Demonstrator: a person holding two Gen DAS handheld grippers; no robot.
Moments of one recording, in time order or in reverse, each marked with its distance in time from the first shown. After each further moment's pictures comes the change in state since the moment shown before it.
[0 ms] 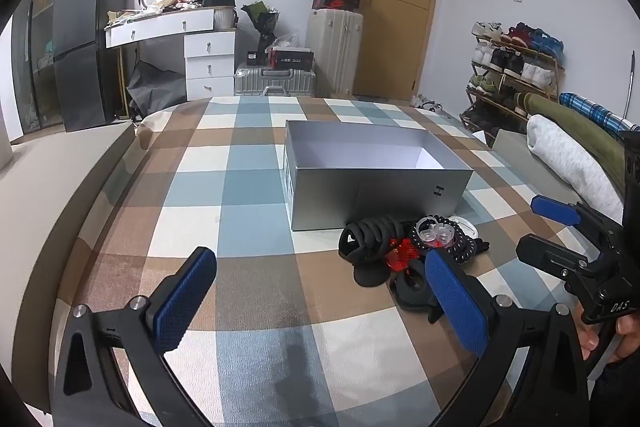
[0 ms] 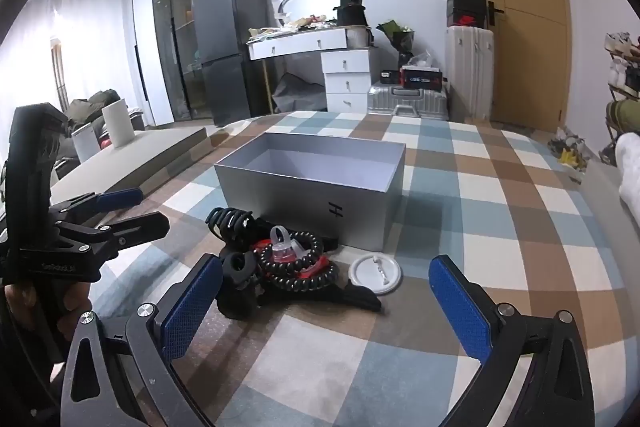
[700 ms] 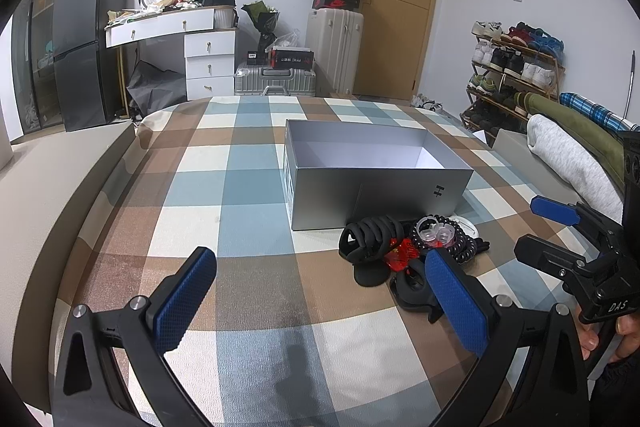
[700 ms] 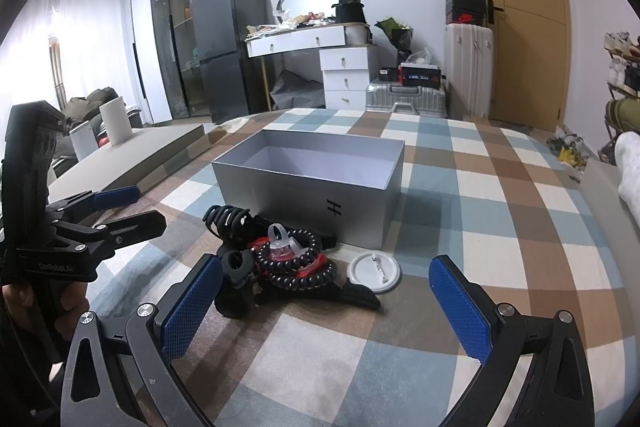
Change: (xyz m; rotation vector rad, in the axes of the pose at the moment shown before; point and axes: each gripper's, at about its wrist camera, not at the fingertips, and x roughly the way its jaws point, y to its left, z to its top) left arm -0.002 -0.001 0.000 0.003 0.001 0.004; right arm -0.002 0.001 0.000 -0.002 0.010 -0.006
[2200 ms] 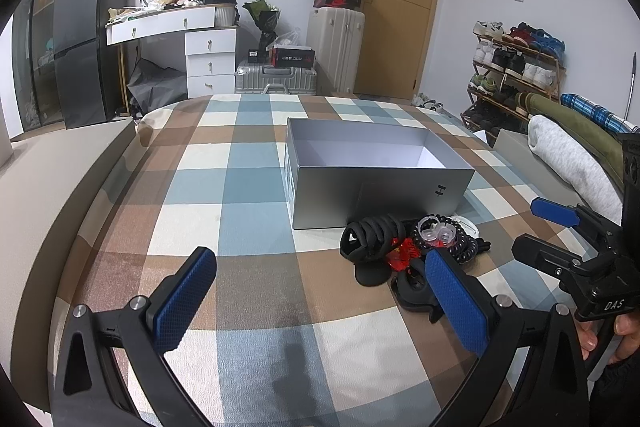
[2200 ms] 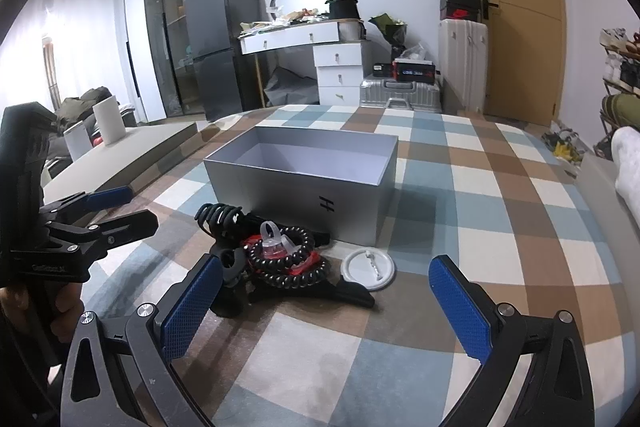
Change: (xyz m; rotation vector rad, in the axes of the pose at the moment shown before) left arm 0.001 -0.001 0.000 -0.002 0.005 0.001; right arm 0.002 -0.004 -0.001 0.009 0.017 -0.019
